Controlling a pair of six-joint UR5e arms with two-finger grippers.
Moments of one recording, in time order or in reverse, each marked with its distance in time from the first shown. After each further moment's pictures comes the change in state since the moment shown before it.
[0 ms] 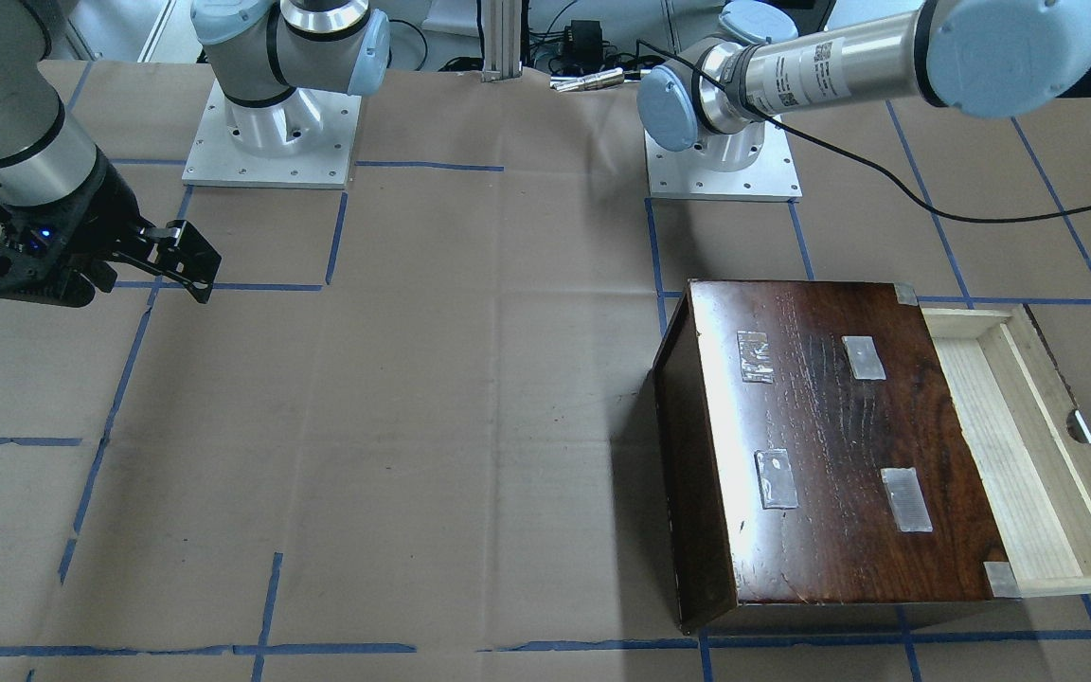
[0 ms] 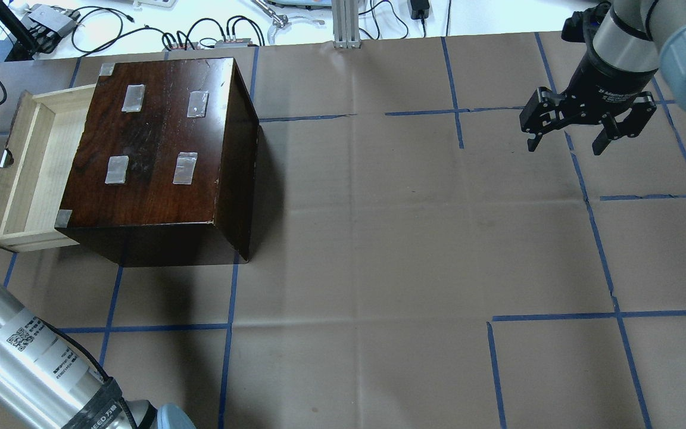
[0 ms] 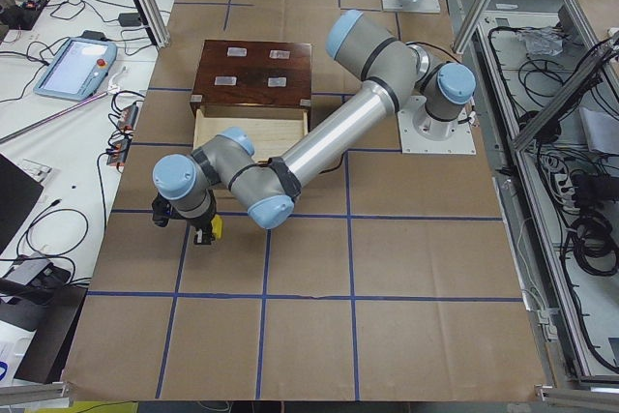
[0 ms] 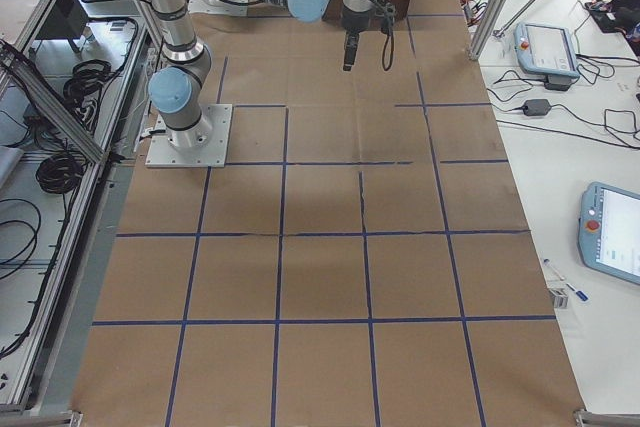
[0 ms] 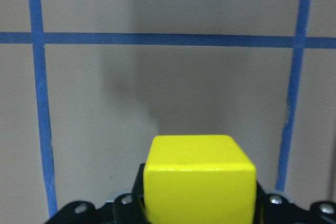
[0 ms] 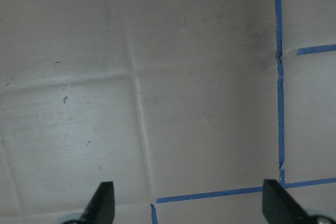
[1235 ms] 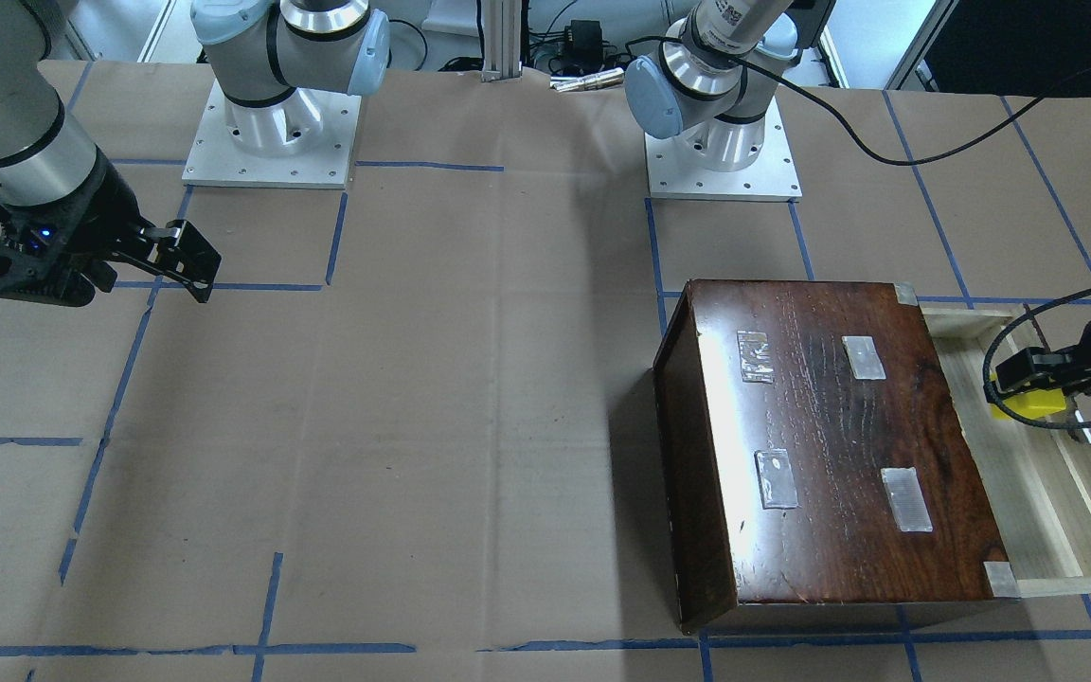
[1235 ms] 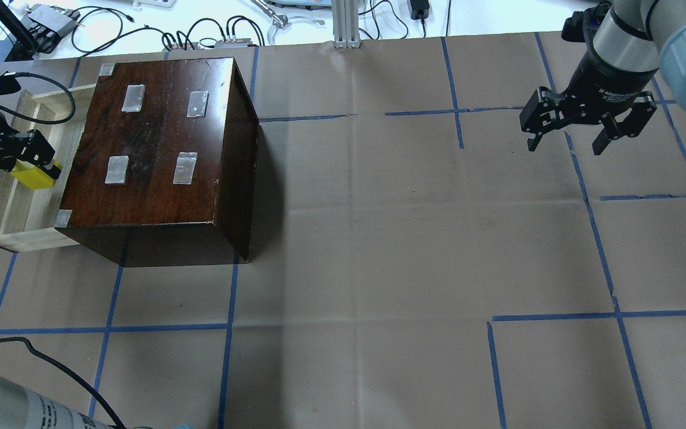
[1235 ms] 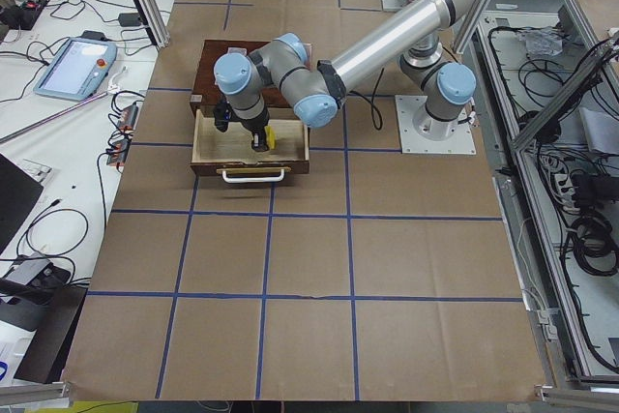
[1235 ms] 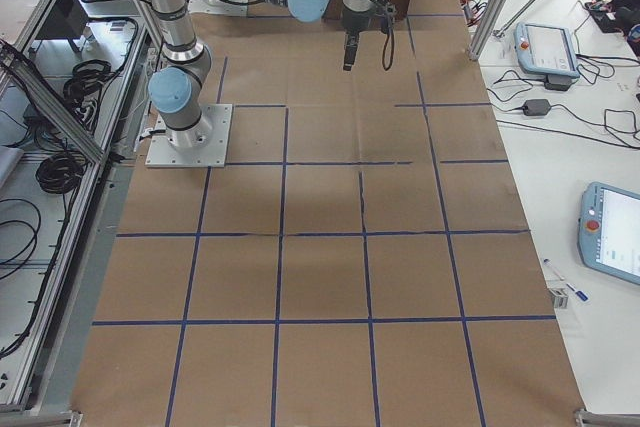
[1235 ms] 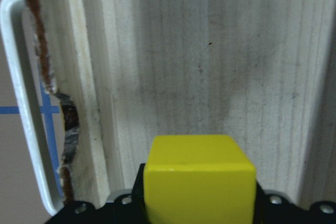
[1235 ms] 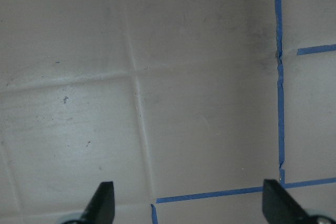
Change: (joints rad) left arm -0.174 0.380 -0.620 0.103 -0.016 -0.161; right arm 0.000 0.000 -0.001 0.000 0.000 0.000
